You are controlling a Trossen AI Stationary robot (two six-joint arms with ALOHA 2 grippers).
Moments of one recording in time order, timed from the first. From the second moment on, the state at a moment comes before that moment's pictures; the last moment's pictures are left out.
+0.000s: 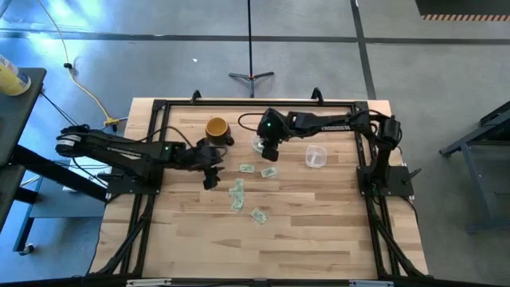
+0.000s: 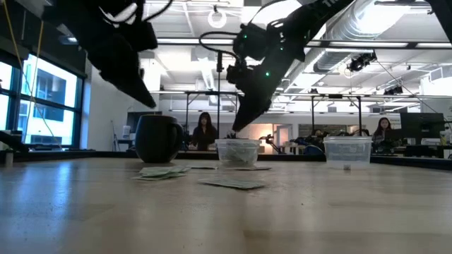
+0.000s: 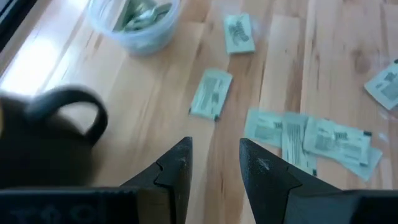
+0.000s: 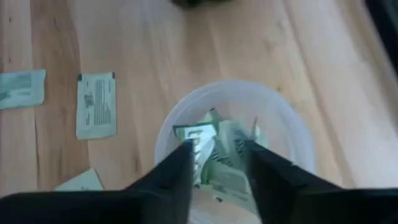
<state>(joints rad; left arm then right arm) -0.01 1.15 0.65 -0.31 -0.24 -0.13 -0.33 1.86 1.29 -0.37 -0.03 -0.11</state>
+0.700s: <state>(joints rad) 0.17 1.67 0.81 -0.09 0.02 0.23 -0.21 1.67 1.29 -0.70 0.13 -0.16</state>
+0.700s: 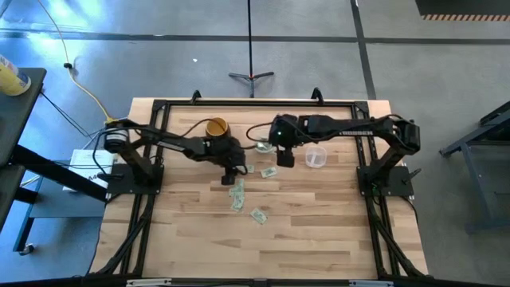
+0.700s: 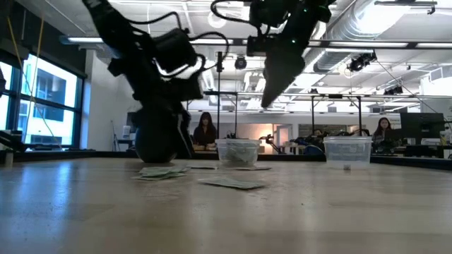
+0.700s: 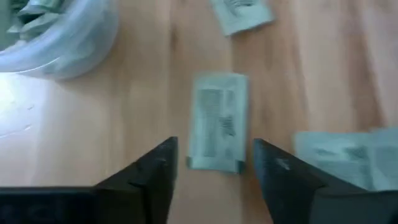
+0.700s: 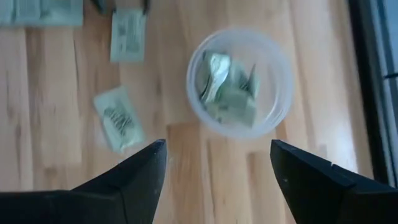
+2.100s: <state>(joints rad) 0.27 1.81 1.32 -0.32 -0.05 0.42 -0.12 1.20 0.88 -0.66 0.42 0.14</state>
